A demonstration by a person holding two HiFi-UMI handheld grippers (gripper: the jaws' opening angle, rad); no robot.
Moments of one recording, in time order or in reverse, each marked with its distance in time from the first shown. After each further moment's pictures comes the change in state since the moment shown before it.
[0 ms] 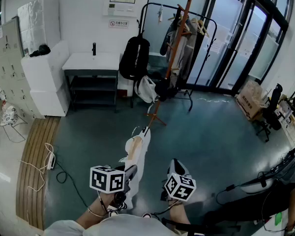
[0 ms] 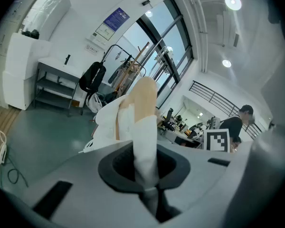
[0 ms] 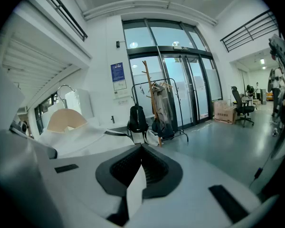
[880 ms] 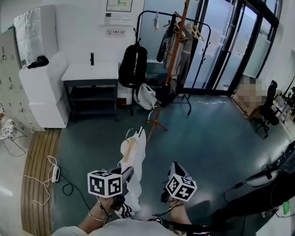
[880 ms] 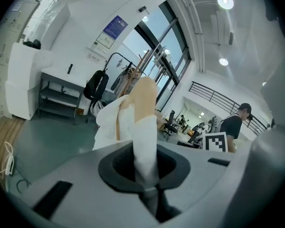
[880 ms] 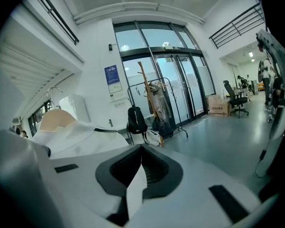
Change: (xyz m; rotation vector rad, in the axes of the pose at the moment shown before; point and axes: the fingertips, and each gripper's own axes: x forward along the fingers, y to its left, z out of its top) left arm -0.069 0.054 0.020 0.044 -0.050 0.029; right arm 0.003 0.061 -0.024 0.101 -0.006 -0.041
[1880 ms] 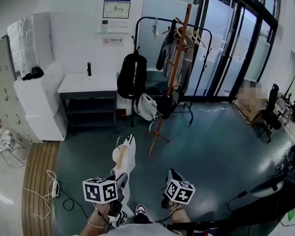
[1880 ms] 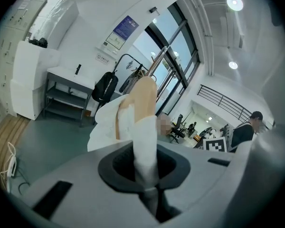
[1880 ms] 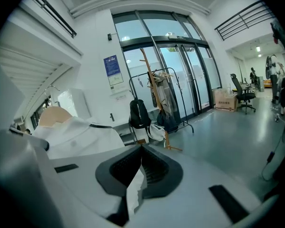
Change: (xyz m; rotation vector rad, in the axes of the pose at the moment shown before) left arm 0.043 0.089 0.060 -0.062 -0.017 0.069; right arm 0.114 0.017 0.001 -0.007 0.089 0.036
